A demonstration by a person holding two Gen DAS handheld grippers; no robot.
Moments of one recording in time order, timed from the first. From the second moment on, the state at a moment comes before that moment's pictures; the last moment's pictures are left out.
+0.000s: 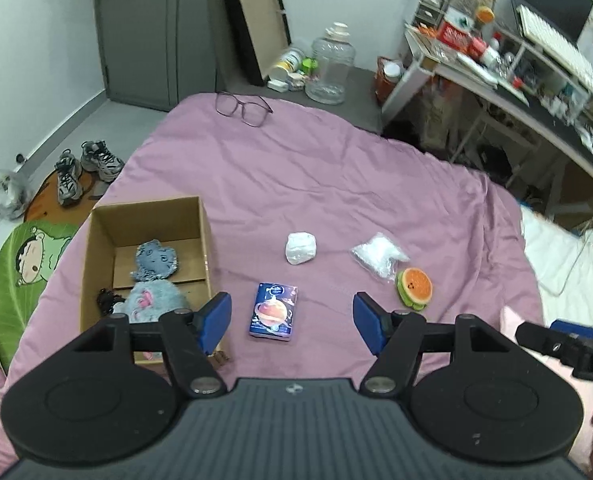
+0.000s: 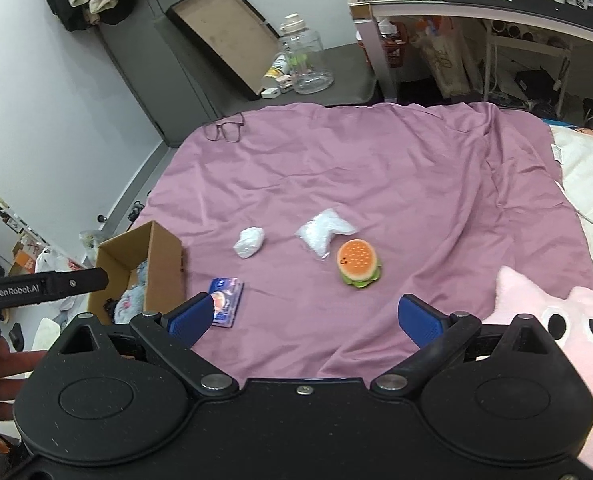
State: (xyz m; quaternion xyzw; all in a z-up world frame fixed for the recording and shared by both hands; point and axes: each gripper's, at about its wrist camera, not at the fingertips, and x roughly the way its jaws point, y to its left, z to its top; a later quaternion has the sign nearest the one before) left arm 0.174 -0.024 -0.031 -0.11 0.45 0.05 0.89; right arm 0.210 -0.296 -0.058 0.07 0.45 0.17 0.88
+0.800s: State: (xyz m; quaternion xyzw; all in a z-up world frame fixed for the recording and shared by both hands) left arm 0.242 -0.037 -0.130 -0.12 0.53 0.05 0.84; right arm 0.272 -0.299 -0.120 0.06 0.49 0.14 0.86
